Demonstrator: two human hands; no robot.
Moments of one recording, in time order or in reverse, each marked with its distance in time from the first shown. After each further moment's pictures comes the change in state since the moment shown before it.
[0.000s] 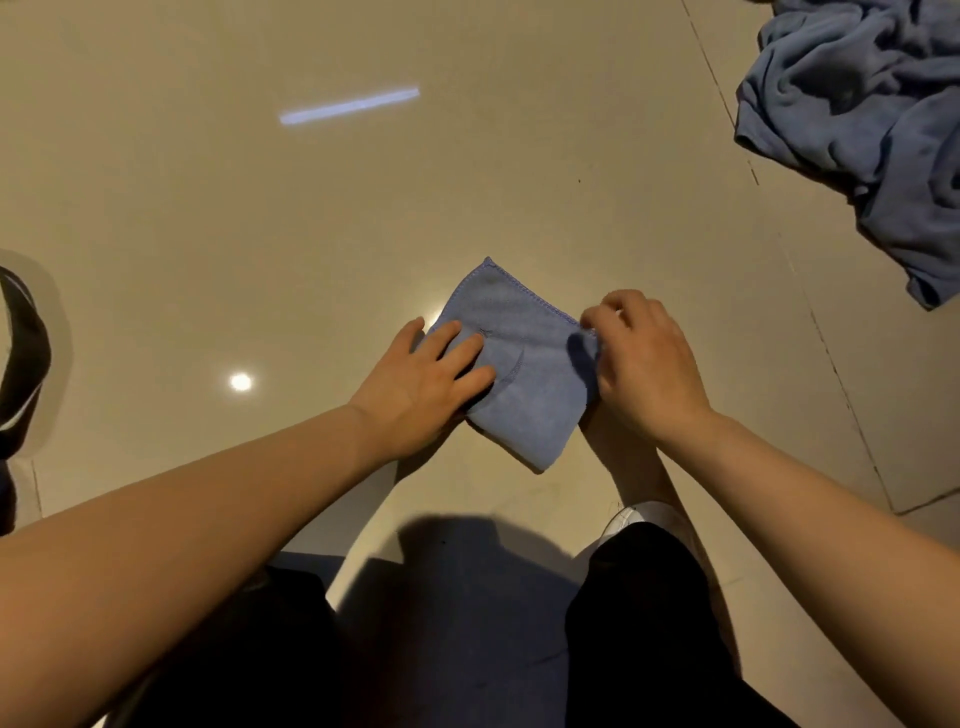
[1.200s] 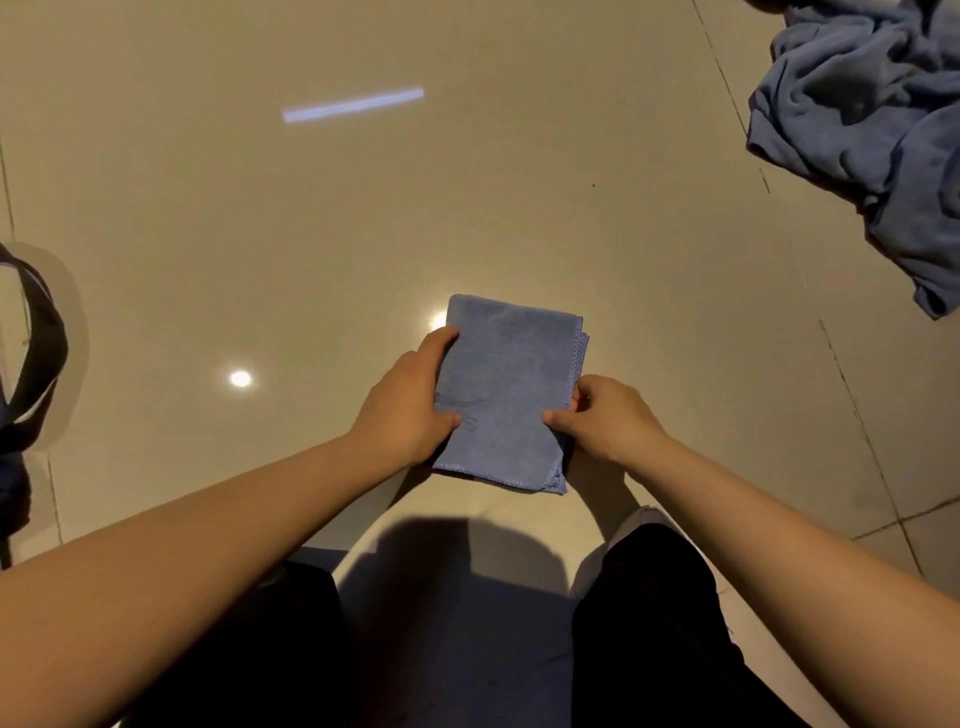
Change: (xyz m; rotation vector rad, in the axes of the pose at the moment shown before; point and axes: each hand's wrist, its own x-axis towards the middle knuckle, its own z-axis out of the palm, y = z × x) left_hand -0.019 0.012 -0.024 -0.933 -0.110 -0.708; right_hand -0.013 -0.048 0.012 0.390 -0.537 0.599
